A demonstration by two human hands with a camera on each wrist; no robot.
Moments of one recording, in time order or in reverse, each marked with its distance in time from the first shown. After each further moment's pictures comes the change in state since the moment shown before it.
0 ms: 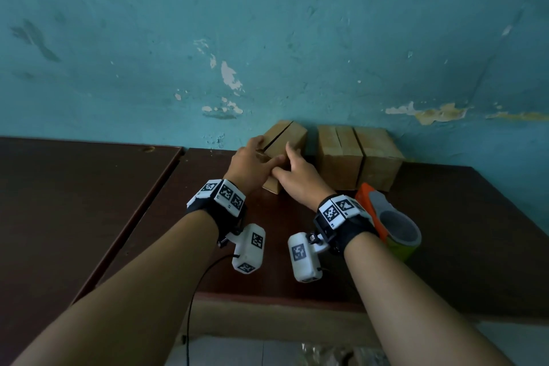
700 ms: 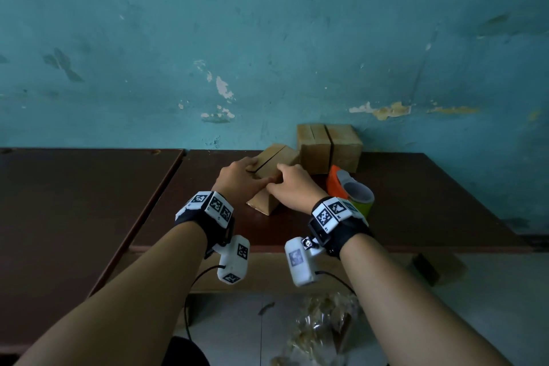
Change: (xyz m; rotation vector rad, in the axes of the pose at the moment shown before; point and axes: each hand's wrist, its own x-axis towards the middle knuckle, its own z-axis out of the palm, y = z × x) left_hand -0.127 0.019 -0.034 0.155 -0.069 0.072; right_hand -0.139 -0.034 -0.006 -0.239 0.034 0.043
